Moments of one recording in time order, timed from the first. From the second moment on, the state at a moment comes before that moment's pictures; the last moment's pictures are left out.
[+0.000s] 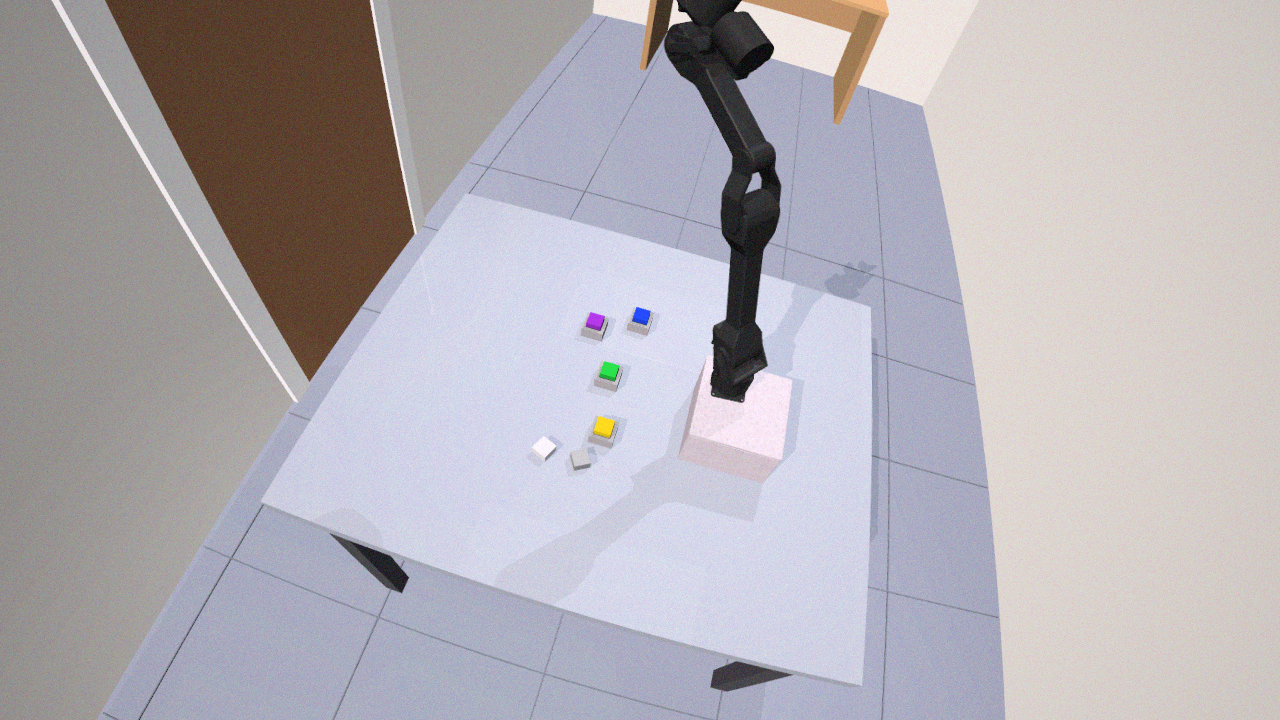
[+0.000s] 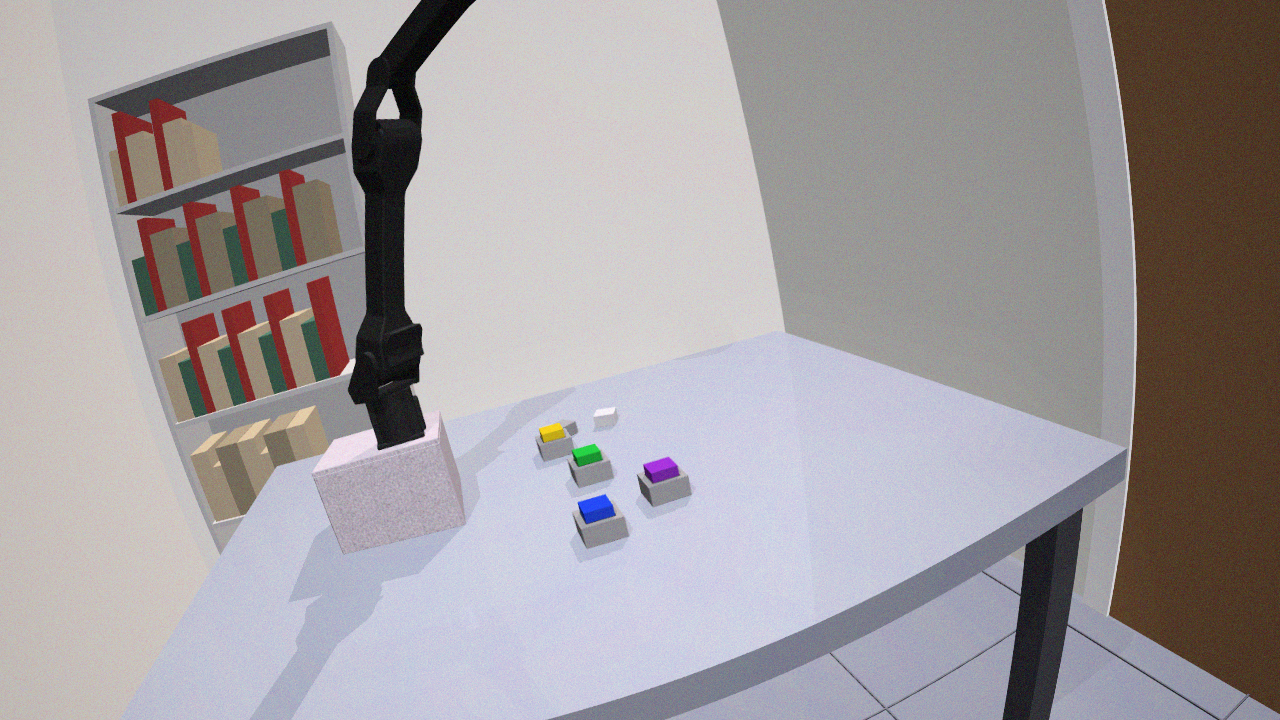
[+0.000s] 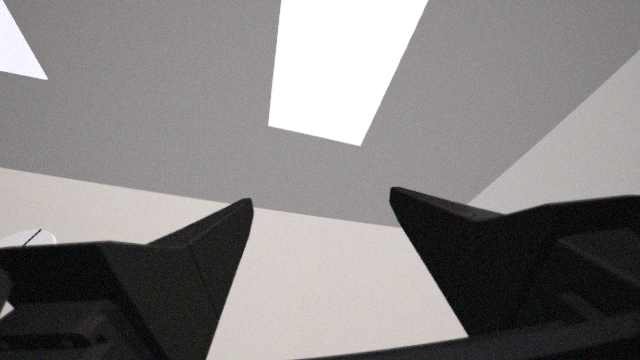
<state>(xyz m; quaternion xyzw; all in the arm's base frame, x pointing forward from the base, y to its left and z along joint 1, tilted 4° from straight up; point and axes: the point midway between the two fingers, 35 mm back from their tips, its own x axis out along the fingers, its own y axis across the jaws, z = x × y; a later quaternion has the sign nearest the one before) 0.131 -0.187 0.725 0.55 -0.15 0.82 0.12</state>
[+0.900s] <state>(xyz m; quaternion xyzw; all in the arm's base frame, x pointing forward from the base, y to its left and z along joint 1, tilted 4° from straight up) 0.495 -0.110 0.447 0.53 0.00 0.16 -0.83</state>
